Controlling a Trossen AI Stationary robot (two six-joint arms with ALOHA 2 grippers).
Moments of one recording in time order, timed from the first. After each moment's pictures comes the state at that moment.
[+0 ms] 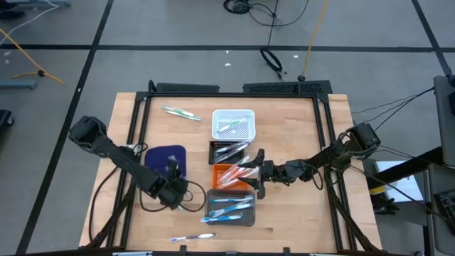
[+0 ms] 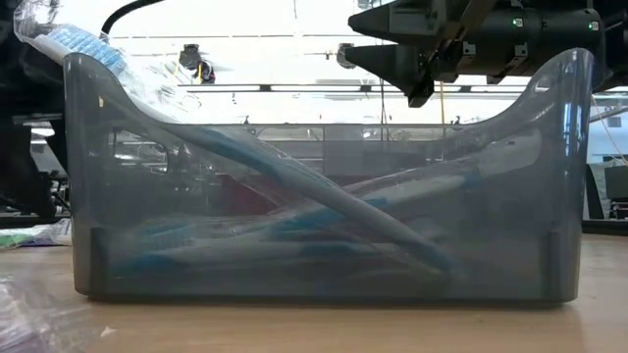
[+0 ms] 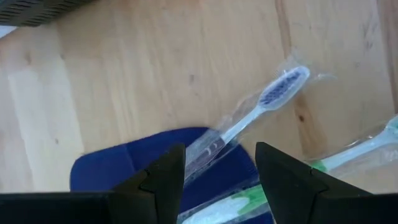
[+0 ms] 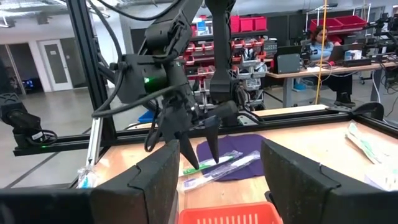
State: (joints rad) left arm -0.61 1.50 0.79 -0.75 -0.38 -0.33; right arm 0.34 1.69 0.52 1.29 0.36 0.09
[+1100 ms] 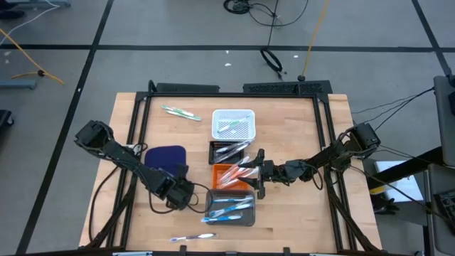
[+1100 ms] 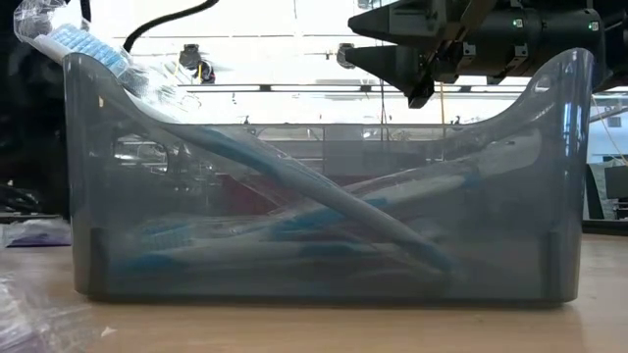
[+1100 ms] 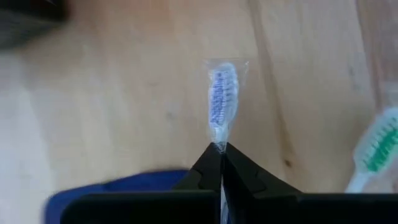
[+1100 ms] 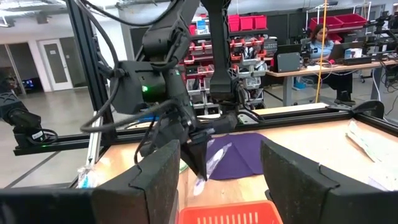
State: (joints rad) left arm -0.57 1.60 0.82 -0.62 -0.33 -0.26; right arm 0.34 1.69 0.52 1.28 0.36 0.09
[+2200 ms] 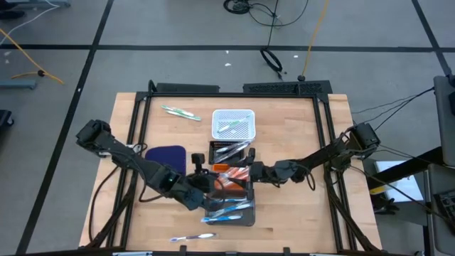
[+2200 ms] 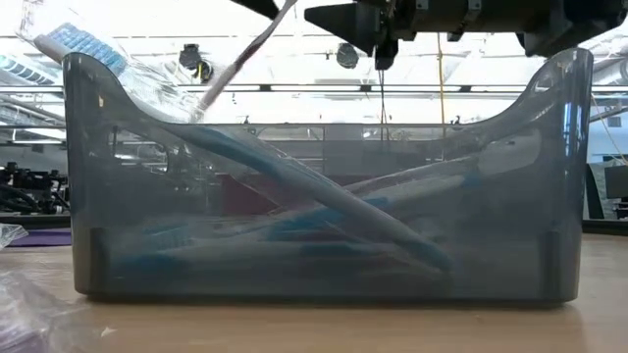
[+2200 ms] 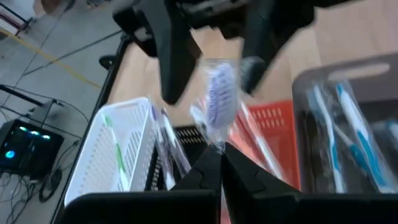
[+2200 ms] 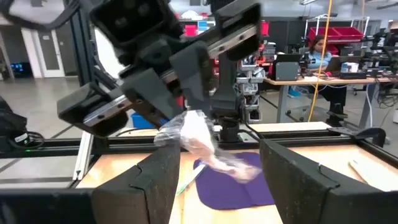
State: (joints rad) left arm -0.51 1.60 1.29 -0.53 -0.73 -0.11; right arm 0.33 1.69 0.74 1.05 0.37 0.01
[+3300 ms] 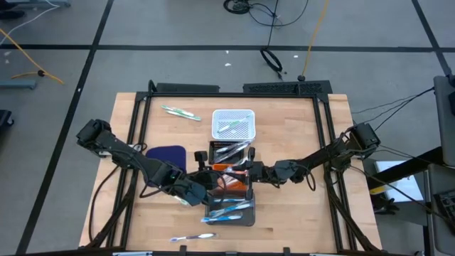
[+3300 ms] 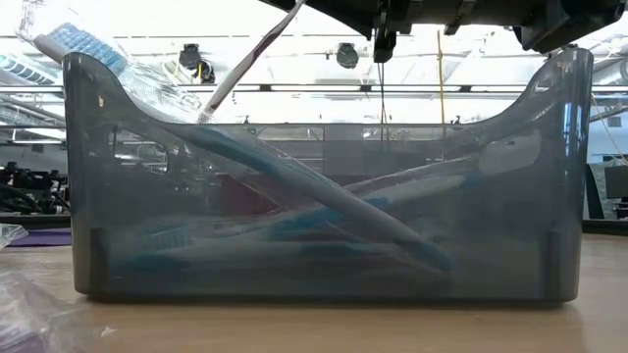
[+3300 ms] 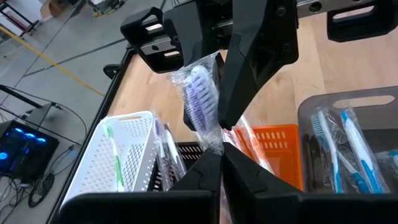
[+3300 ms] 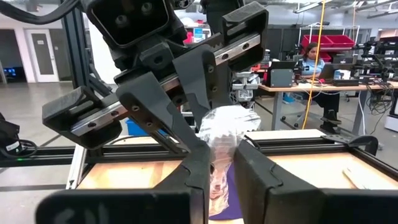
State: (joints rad) left arm -0.48 1.60 1.29 -0.44 -0.73 -0.09; right arm 0.33 1.69 0.77 1.06 0.39 -0.01
